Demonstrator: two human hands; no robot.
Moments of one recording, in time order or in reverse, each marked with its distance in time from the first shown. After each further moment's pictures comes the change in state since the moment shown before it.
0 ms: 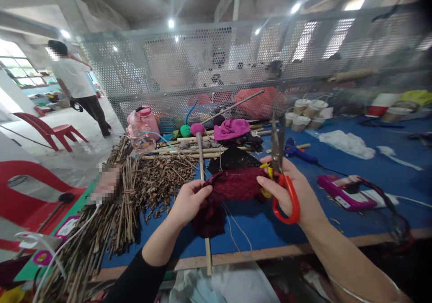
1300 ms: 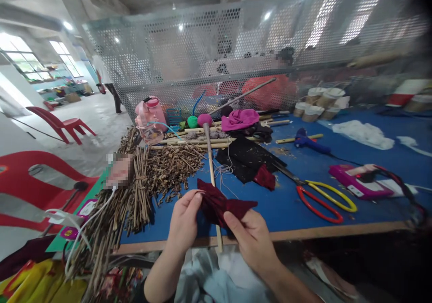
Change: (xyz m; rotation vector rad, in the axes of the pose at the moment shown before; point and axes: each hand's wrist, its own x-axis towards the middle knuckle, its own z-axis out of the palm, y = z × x) left_hand -0.067 -0.024 -0.015 0.057 0.278 0.148; right_hand -0.102 -0.014 0.097 0.341 -0.197 0.163
